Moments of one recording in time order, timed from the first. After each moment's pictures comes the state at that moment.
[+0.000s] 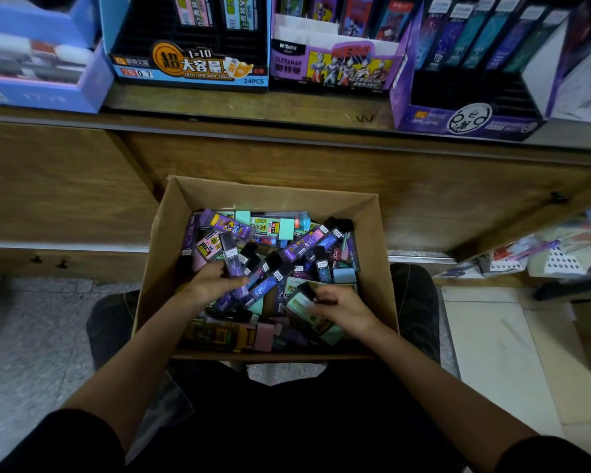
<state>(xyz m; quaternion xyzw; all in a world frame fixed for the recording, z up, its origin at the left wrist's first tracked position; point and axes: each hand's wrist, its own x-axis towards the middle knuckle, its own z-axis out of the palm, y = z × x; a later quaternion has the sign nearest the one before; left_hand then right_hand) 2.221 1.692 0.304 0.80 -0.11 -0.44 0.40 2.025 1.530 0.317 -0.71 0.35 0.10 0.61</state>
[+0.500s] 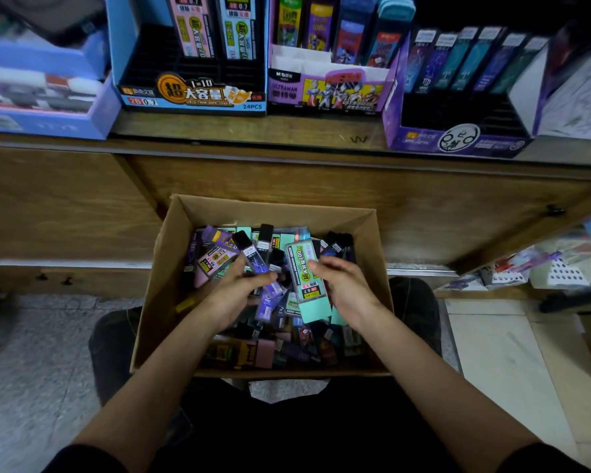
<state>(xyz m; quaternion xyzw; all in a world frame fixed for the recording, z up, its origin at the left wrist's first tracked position) 2.191 1.661 0.336 0.64 0.00 -0.49 0.59 2.070 1.522 0.365 -0.47 0.43 -0.07 0.77</state>
